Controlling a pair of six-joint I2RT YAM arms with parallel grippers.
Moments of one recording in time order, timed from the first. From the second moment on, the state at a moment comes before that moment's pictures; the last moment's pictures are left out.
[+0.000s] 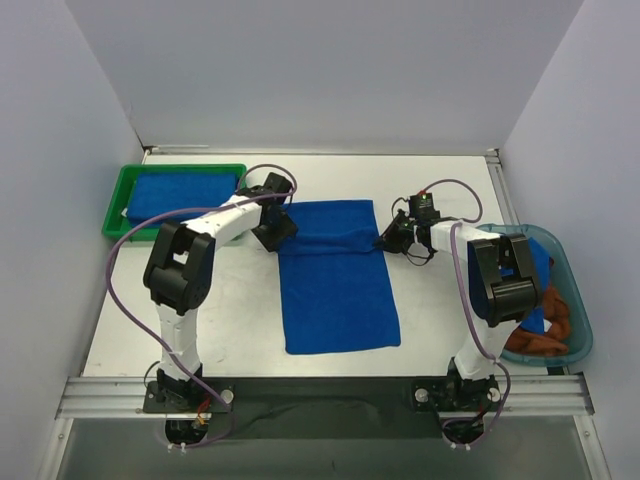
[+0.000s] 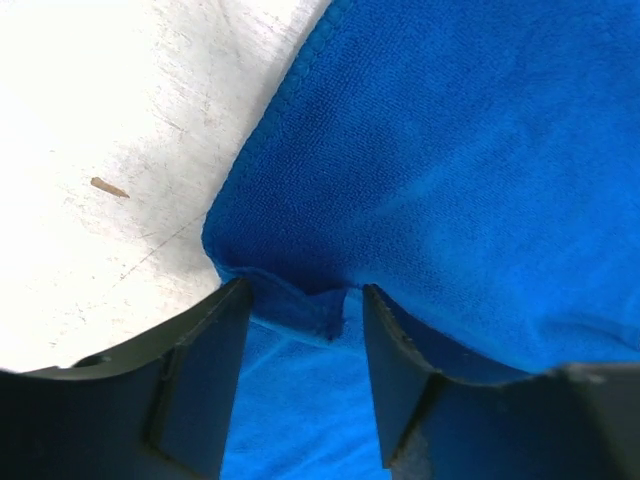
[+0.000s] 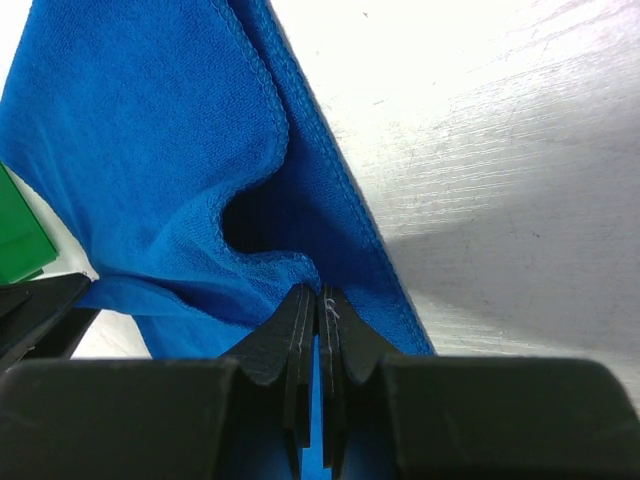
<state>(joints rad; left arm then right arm) -0.46 2.00 1.48 -0.66 -0.15 -1.11 0.19 1.82 0.99 -0.12 -0.29 0.80</state>
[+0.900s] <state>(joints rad) -0.46 1.84 1.23 -0.62 -0.11 -1.07 0.19 1.81 0.98 -0.12 -0.29 0.80</state>
